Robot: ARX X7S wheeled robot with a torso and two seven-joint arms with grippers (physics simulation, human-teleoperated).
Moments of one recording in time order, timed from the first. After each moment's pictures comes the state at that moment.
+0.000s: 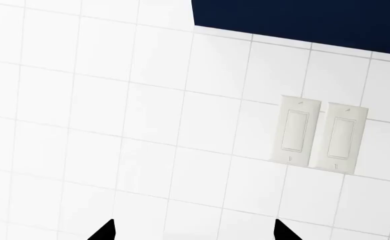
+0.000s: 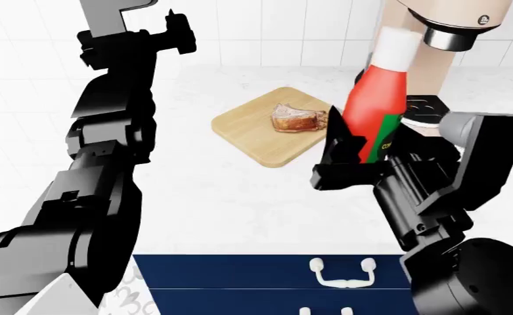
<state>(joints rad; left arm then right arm) -1.47 -0.02 -0.15 -1.31 -0.01 0.10 -0.01 0.65 0.66 -0.32 -0.74 1.25 0.56 0.83</state>
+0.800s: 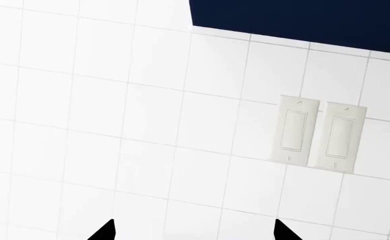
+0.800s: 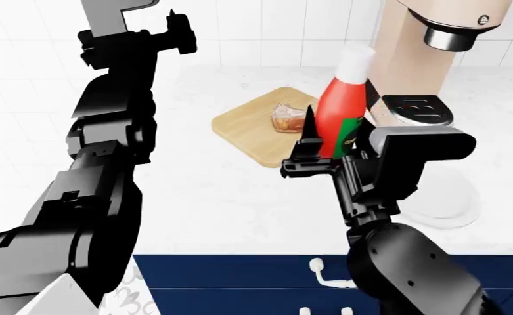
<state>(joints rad) -1.47 -0.02 -0.14 -1.31 -0.01 0.10 -0.01 0.60 0.45 -0.53 -0.38 0.66 0.29 0.59</state>
